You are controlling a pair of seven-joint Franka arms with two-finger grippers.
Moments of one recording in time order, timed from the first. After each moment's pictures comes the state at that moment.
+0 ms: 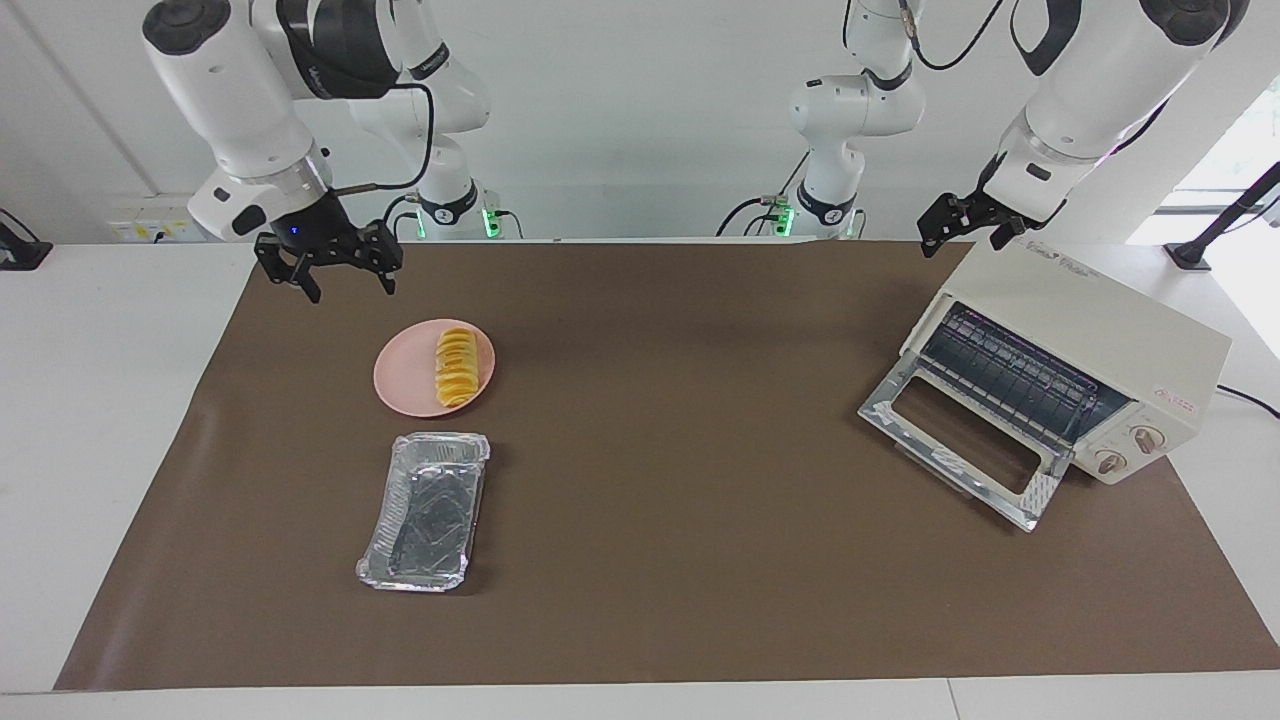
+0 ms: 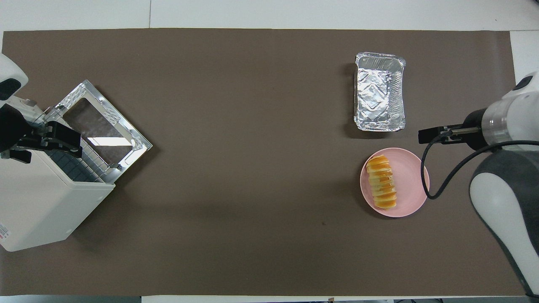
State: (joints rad) left arm -0.05 0.01 -0.08 -1.53 -0.01 1.34 -0.16; right arm 0.03 -0.10 -0.02 -1.77 0.04 1.63 -0.10
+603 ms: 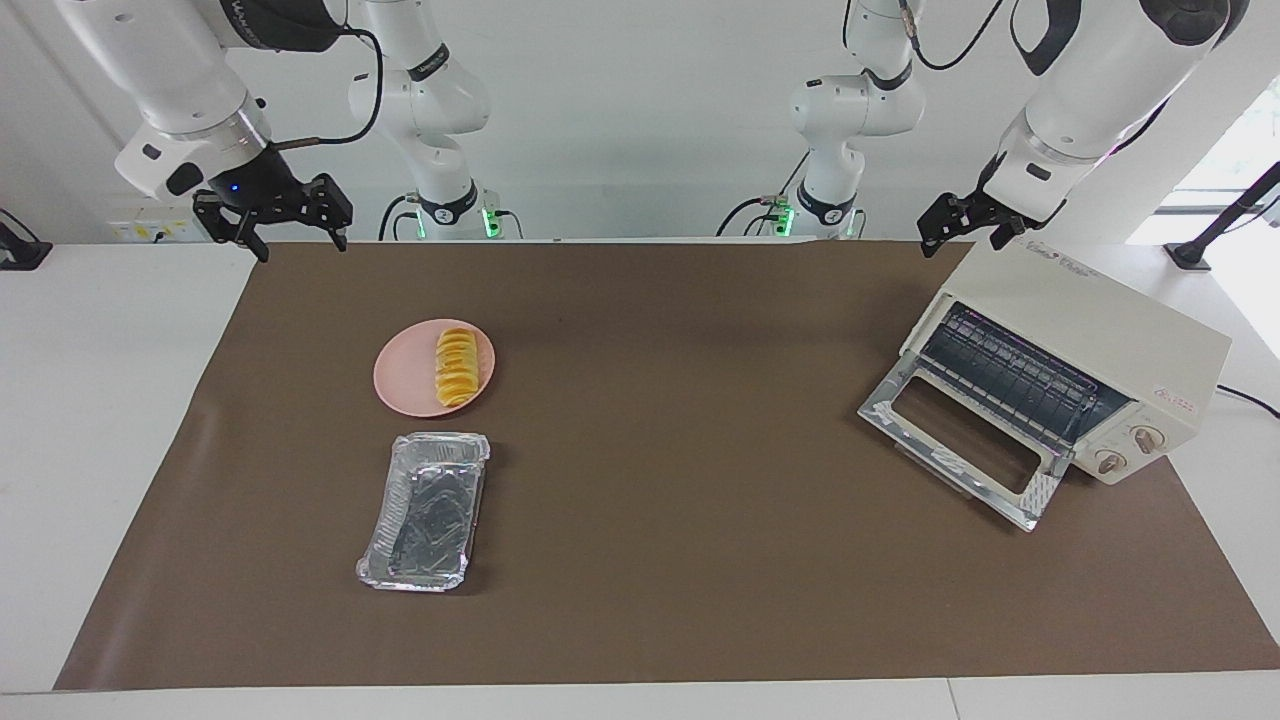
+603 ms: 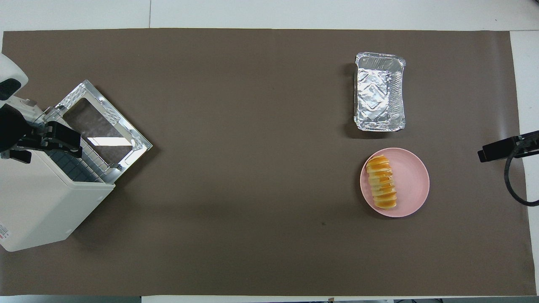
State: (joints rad) left arm -0.05 0.01 -0.08 -1.53 -0.01 1.34 -0.16; right arm -0.04 -0.09 -0.02 -1.68 0.01 1.49 -0.20
